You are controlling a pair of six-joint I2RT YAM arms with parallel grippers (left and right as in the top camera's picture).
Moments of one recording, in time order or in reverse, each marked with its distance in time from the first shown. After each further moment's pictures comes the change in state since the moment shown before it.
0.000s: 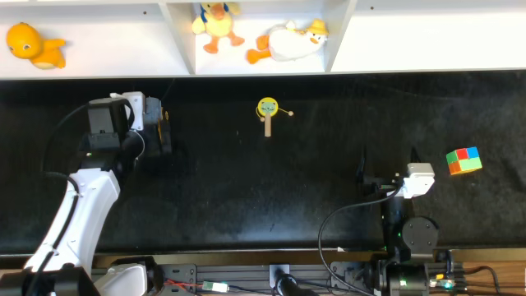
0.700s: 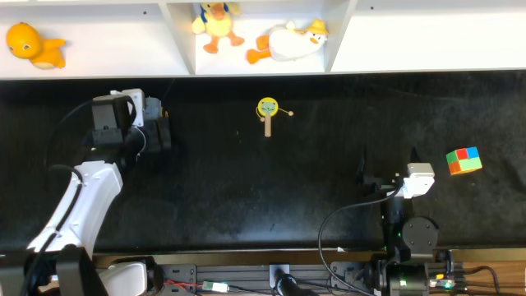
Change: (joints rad) left arm -0.002 0.072 0.000 0.087 -0.048 -0.022; right arm 0.000 0.000 0.000 0.000 0.000 0.000
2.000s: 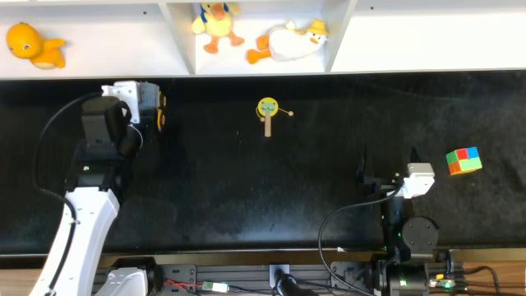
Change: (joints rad) left arm -0.044 -0.224 -0.001 0.013 -0.006 0.000; right arm 0.000 0.000 0.000 0.000 0.000 0.000
